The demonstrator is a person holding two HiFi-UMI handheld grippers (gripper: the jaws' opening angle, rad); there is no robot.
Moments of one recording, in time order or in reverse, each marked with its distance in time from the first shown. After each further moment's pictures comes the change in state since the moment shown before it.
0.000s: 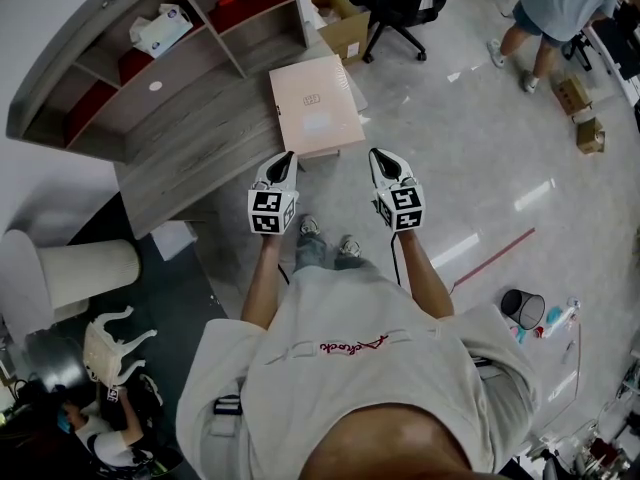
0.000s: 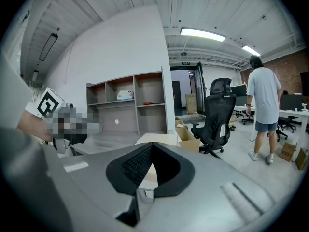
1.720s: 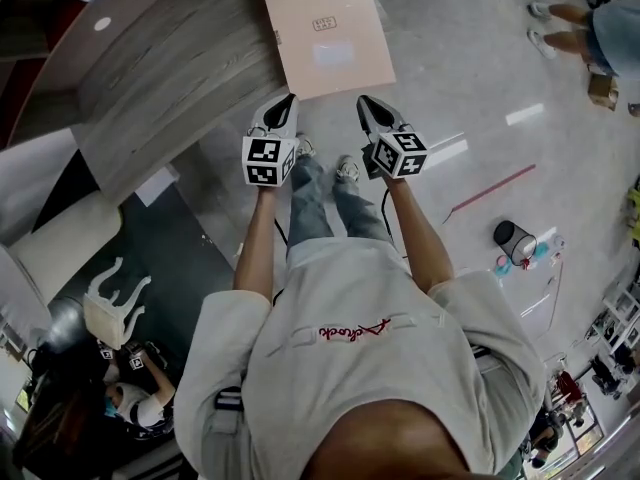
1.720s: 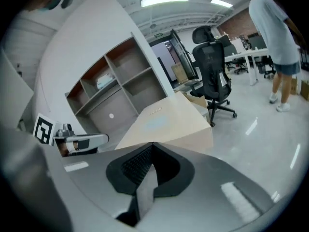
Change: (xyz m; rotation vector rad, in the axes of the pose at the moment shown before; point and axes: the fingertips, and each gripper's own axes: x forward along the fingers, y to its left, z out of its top) left arm 0.070 0.062 -0.108 -0.127 0.159 -0.088; right arm 0.119 0.034 -0.123 0.421 0.200 0.052
